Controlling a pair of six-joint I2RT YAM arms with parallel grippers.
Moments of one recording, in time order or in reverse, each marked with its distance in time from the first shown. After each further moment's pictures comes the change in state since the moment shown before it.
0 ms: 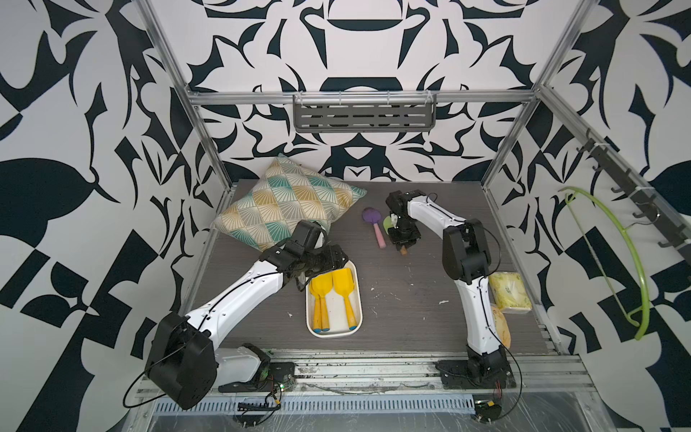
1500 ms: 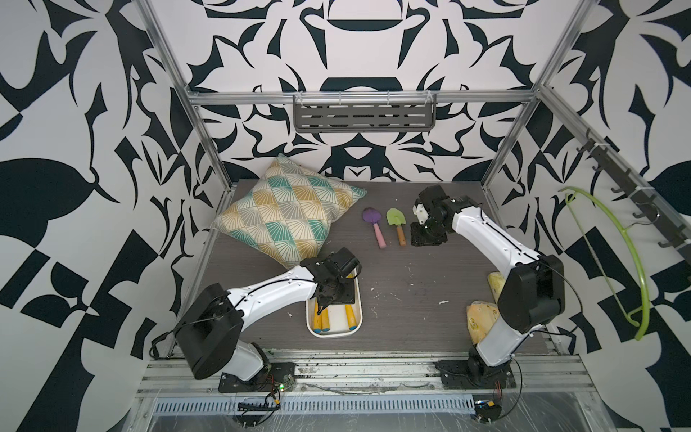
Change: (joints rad) left arm -0.306 0.267 0.036 -0.192 -0.242 -0.090; right arm -0.045 -0.654 -0.526 0.191 -0.109 0.040
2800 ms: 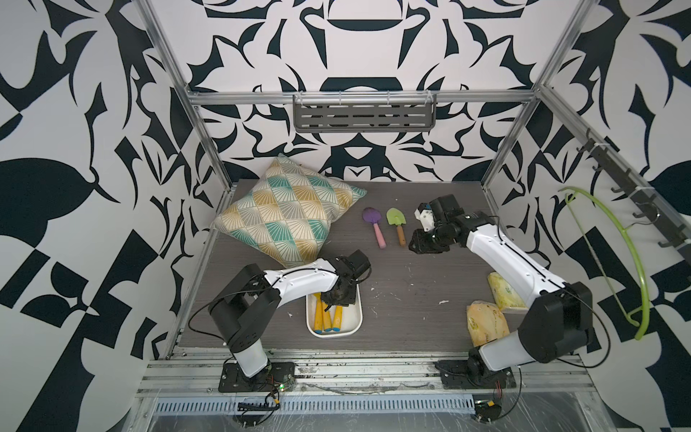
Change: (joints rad) left arm -0.003 0.136 0.091 -0.108 -0.101 0.087; right arm 0.000 -0.213 -0.169 0.145 -0.170 0.021
